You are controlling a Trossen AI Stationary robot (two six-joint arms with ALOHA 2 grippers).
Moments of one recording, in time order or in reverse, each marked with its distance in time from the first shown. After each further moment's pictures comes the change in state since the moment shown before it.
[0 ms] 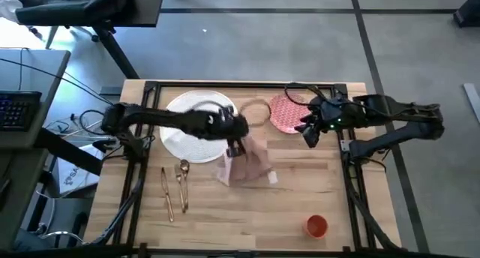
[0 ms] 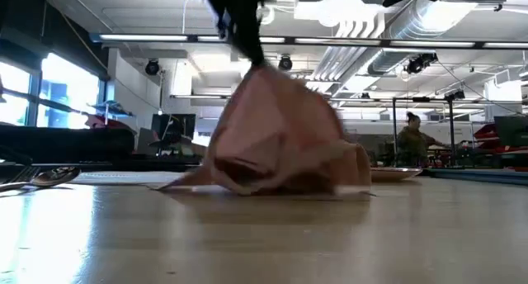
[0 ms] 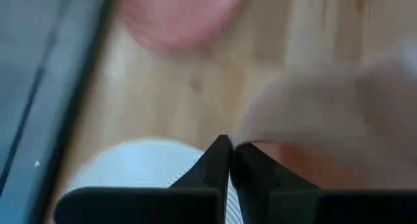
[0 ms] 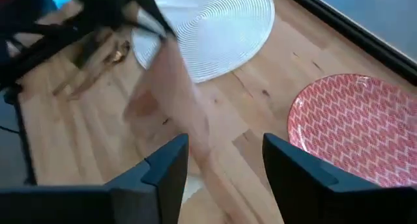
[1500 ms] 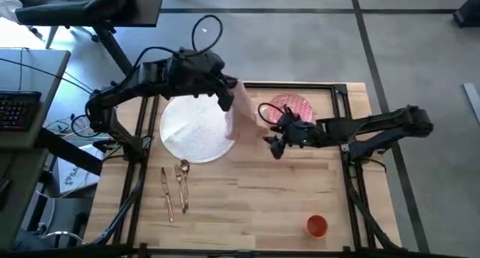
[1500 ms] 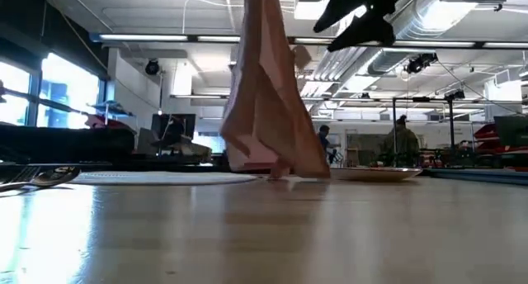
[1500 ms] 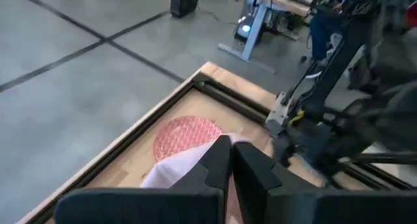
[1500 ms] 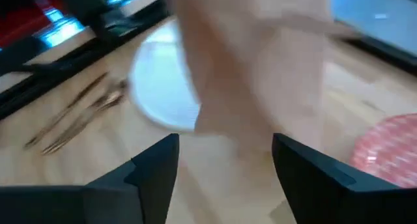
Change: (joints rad) left arm 0.109 -0.071 0.556 -0.150 0.115 -0.282; right arm 0.048 0.195 -0.315 0.646 0.200 0.026
